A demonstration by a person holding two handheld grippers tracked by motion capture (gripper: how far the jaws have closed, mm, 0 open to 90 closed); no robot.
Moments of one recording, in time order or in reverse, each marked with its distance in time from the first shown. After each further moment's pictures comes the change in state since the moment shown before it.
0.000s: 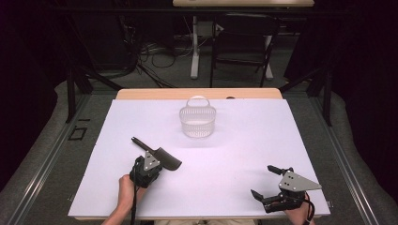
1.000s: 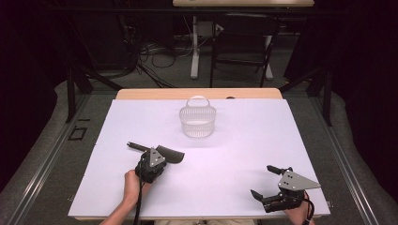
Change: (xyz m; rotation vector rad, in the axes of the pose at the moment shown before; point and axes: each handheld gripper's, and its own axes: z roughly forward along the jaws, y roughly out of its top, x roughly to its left) left arm -0.001 0.013 0.017 -0.025 0.009 0.030; right arm -0.001 -0.001 0.002 0.011 0.011 0.008
